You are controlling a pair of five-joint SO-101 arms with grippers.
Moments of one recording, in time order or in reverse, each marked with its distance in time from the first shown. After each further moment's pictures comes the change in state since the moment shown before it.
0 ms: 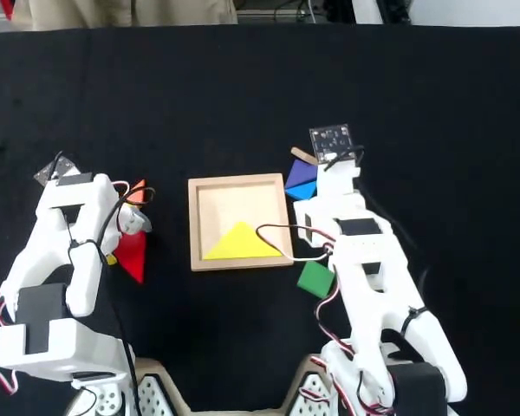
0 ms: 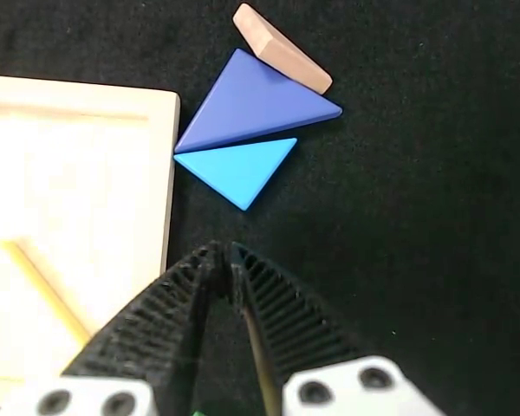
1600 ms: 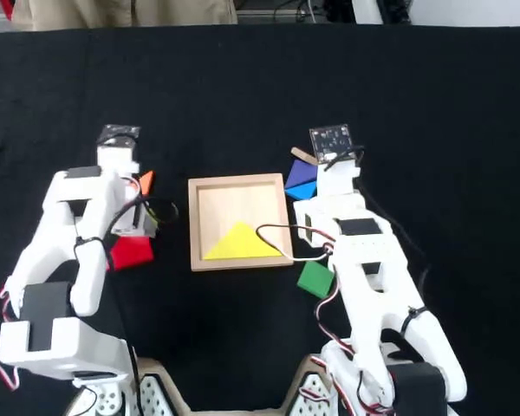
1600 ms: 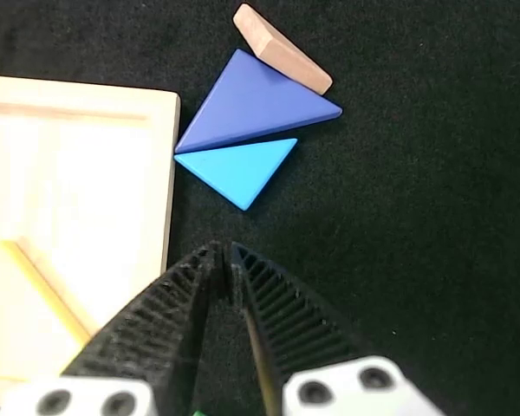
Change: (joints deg) left arm 2.6 0.3 -3.2 -4.6 -49.1; right arm 0.0 0.0 0.0 0.0 0.0
